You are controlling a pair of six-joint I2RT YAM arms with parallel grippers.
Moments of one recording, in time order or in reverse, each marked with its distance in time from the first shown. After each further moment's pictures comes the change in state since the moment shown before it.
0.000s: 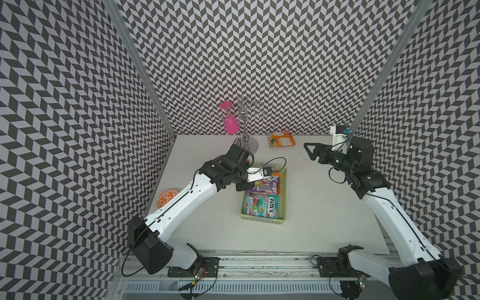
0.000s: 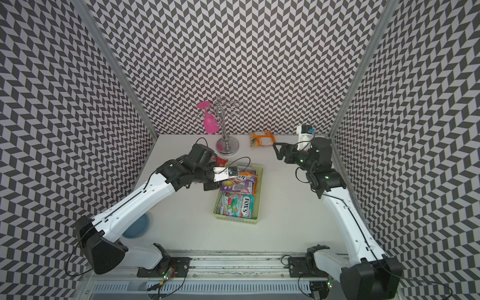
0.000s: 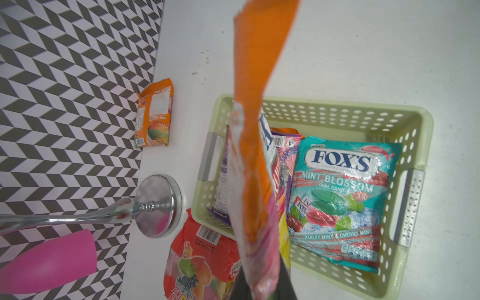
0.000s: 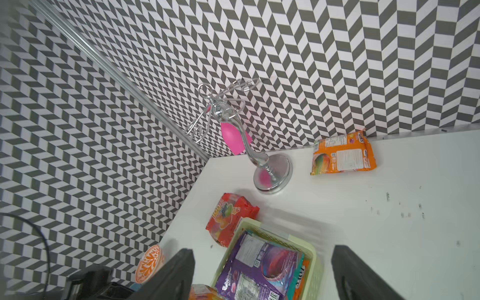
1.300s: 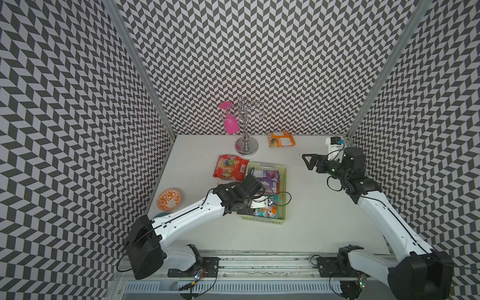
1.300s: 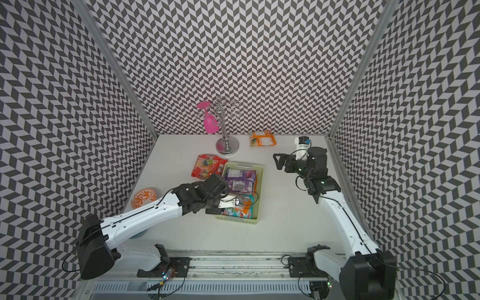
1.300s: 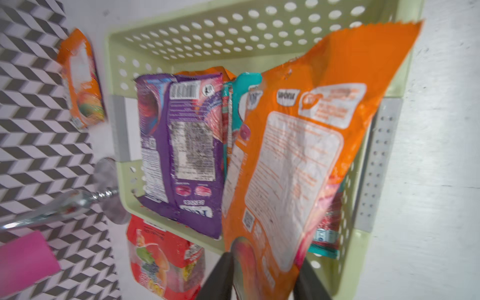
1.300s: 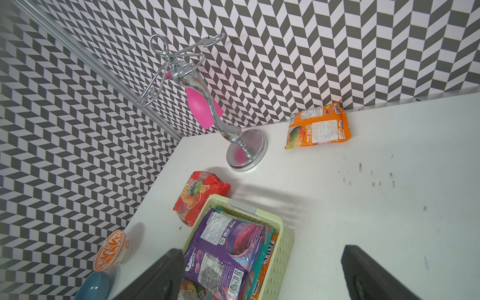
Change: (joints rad) left arm -0.214 -0.056 -0.317 0.098 -0.270 -0.049; right arm -0.025 -0.002 -0.167 0.068 0.004 -0.068
